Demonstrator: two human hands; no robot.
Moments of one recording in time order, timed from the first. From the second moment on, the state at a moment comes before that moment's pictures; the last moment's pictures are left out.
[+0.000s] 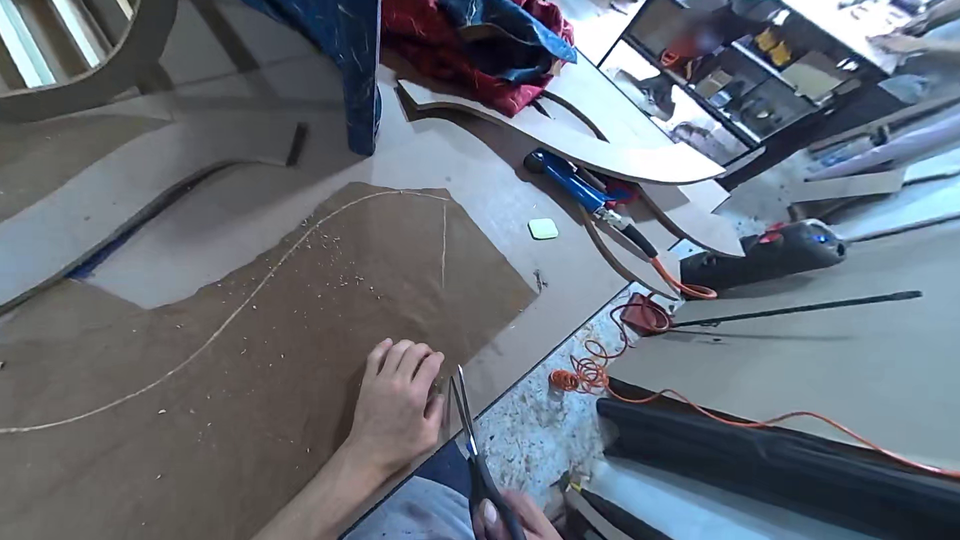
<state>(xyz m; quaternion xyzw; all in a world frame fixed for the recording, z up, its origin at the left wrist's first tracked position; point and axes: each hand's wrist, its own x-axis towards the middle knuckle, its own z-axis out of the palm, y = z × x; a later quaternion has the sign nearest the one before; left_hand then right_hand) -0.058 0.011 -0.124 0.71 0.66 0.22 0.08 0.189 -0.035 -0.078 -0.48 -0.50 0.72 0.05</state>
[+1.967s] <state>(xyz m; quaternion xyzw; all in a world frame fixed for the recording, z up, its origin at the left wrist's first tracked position) -0.052 0.010 -0.157 0.67 0.61 0.42 0.04 0.124 0.017 -0.097 -0.53 -0.48 0.69 0.09</state>
